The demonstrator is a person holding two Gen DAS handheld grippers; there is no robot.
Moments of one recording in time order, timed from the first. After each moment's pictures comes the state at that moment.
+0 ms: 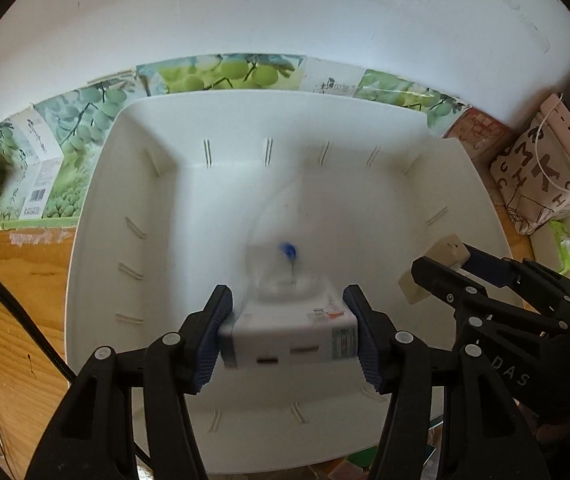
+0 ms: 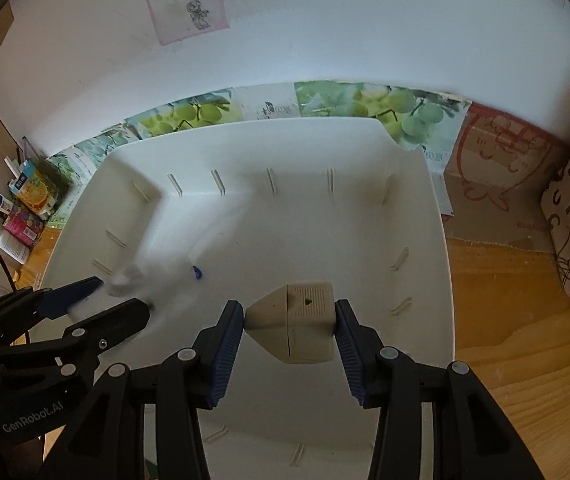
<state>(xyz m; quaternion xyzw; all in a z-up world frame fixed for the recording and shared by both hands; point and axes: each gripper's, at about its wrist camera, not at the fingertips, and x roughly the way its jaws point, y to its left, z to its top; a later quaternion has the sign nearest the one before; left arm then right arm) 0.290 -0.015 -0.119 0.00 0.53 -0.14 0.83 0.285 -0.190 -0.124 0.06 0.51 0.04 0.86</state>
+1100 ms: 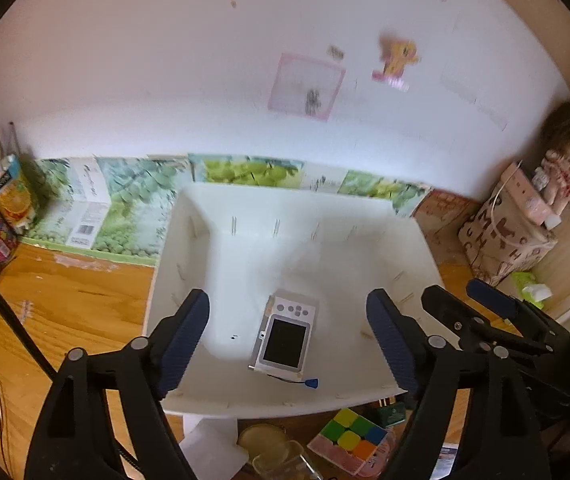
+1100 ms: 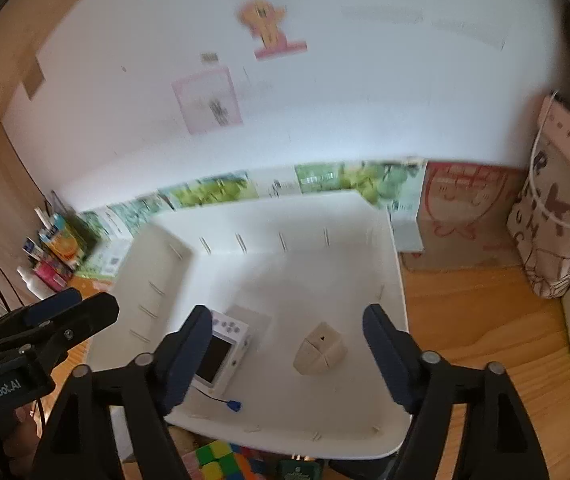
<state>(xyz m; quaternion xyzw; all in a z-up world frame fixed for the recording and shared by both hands) 0.239 0.016 -0.026 -0.05 0.42 -0.13 0.90 0.230 -0.195 -0.050 0.10 0.40 0.04 0.91</state>
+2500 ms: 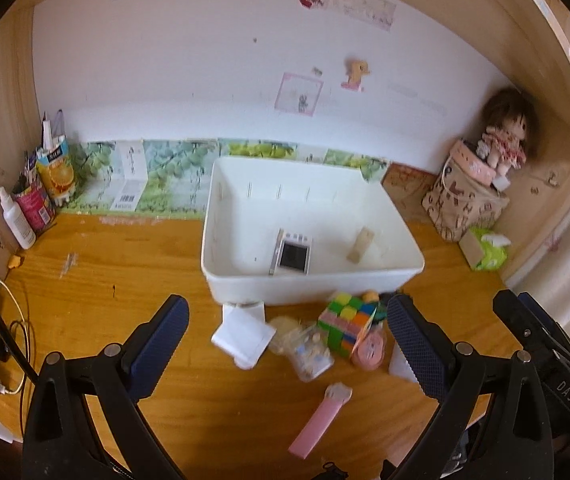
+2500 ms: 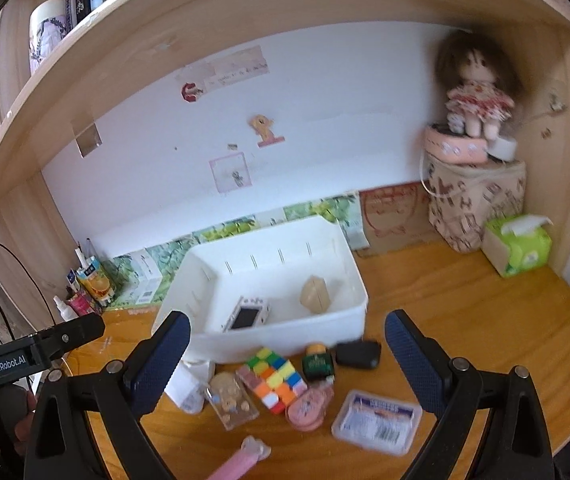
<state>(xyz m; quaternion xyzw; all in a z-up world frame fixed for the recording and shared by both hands) 0.103 0.080 -0.002 -0.04 0.41 -0.17 0.90 0.024 -0.163 -0.009 0.14 0.28 -0.05 0.95</state>
